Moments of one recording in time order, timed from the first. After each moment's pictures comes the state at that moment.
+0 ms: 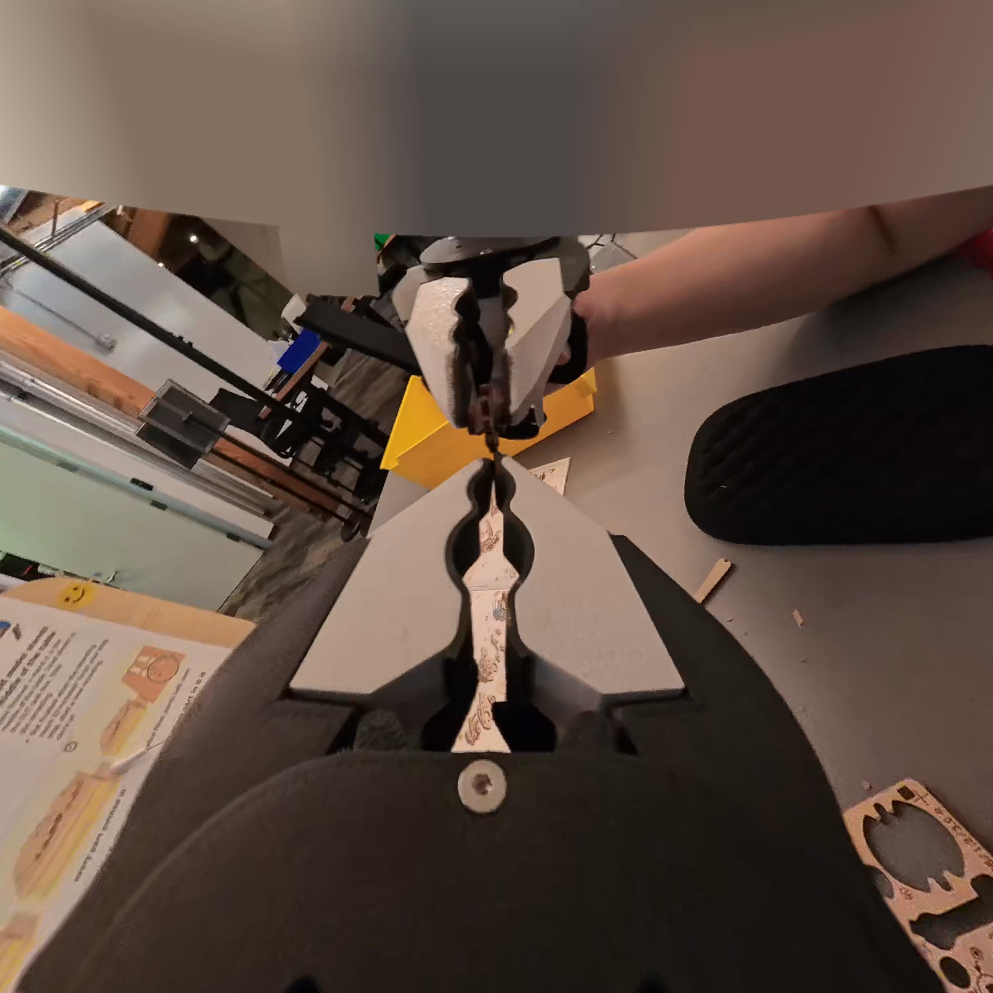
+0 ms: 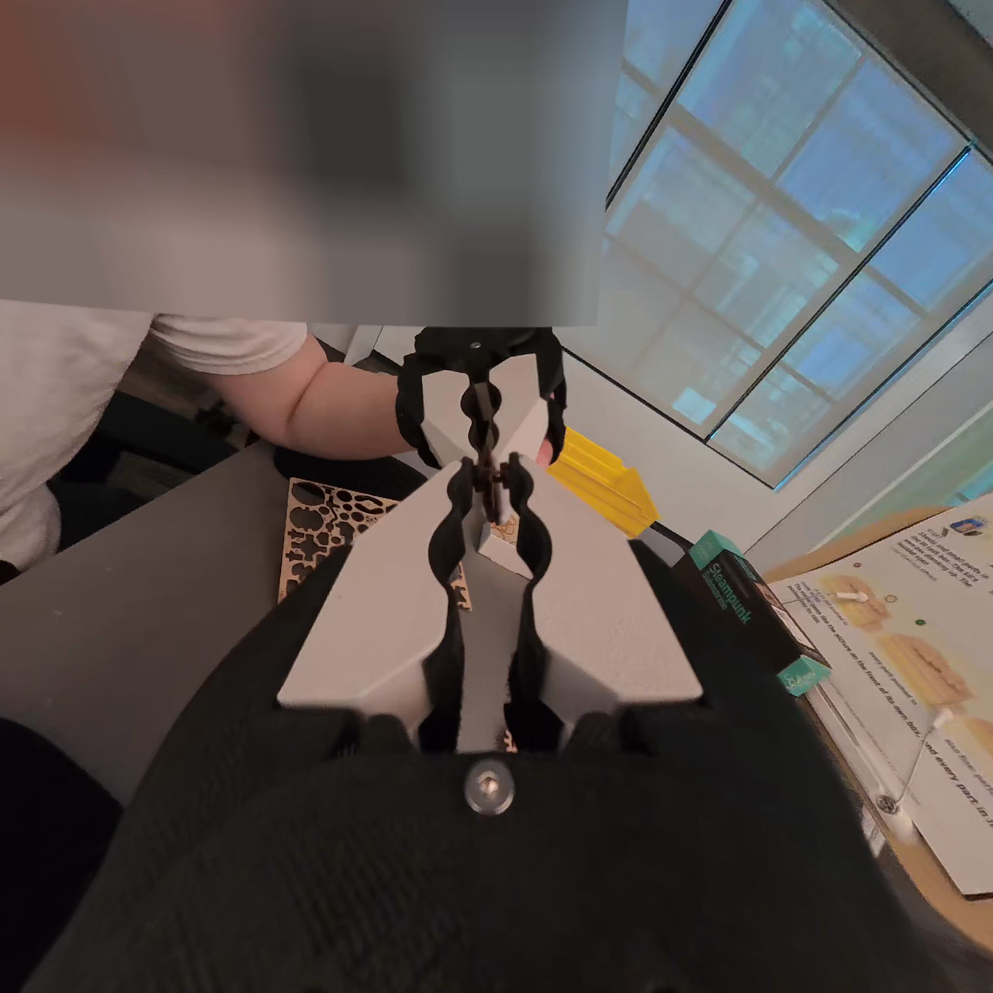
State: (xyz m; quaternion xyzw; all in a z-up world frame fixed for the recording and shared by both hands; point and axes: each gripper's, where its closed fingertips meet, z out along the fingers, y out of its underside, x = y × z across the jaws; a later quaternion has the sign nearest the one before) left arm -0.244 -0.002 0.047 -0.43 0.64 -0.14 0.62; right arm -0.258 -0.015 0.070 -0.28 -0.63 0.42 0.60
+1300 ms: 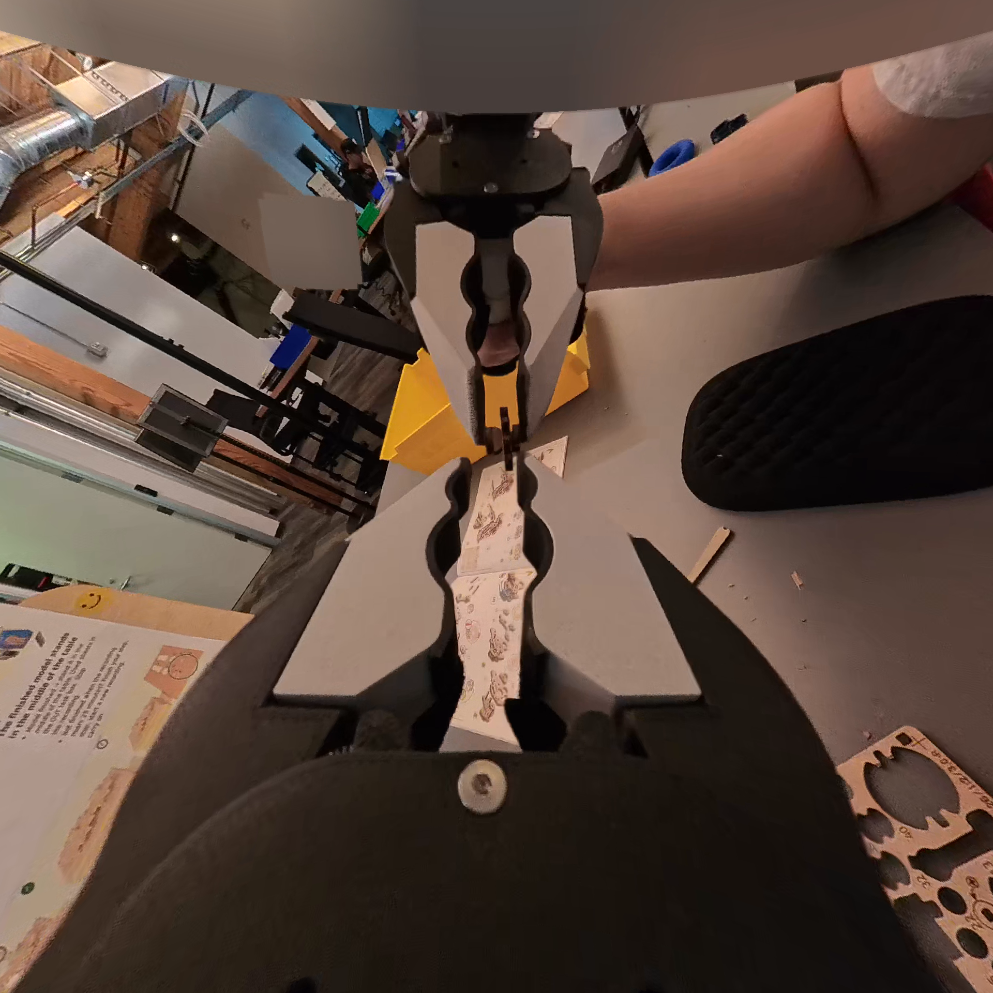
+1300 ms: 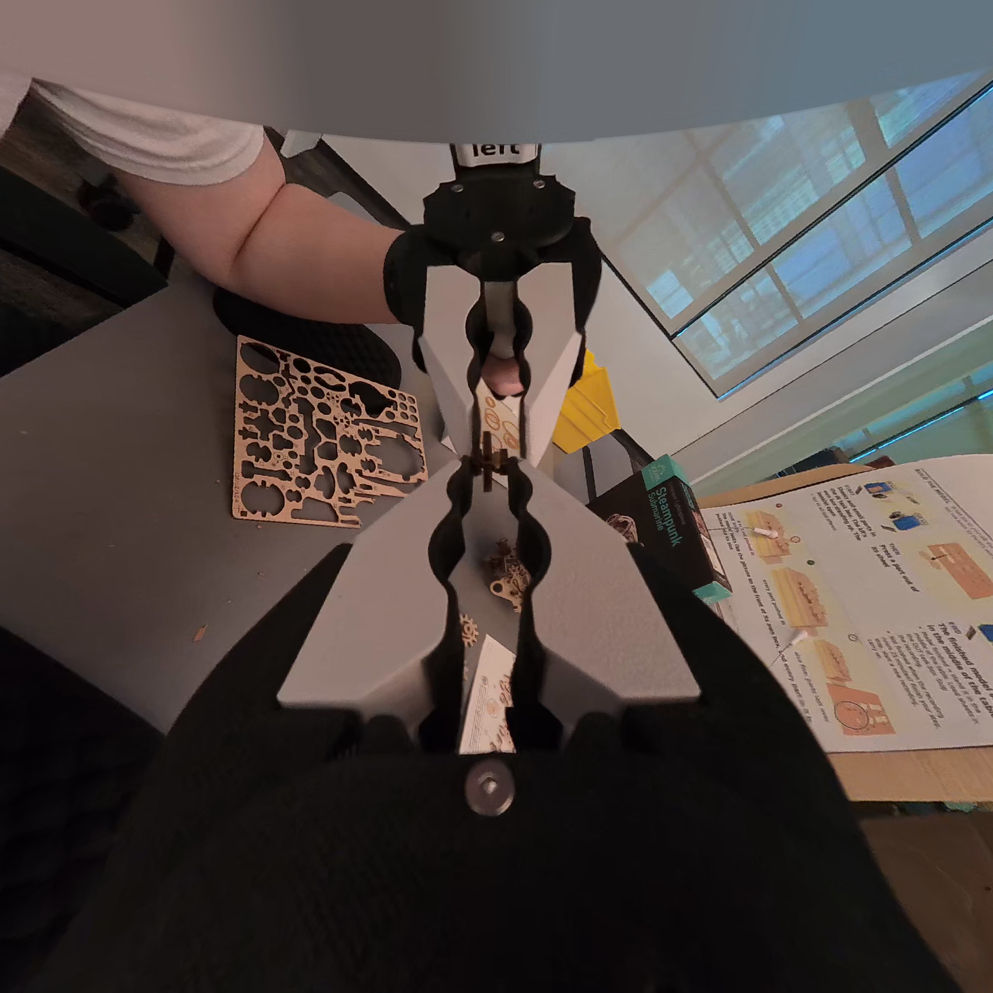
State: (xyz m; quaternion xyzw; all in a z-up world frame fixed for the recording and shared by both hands) left arm -0.252 -0.003 0.044 -0.42 0.67 -0.12 0.61; right arm -0.261 -0.011 0.052 -0.32 -0.70 0.25 0.59
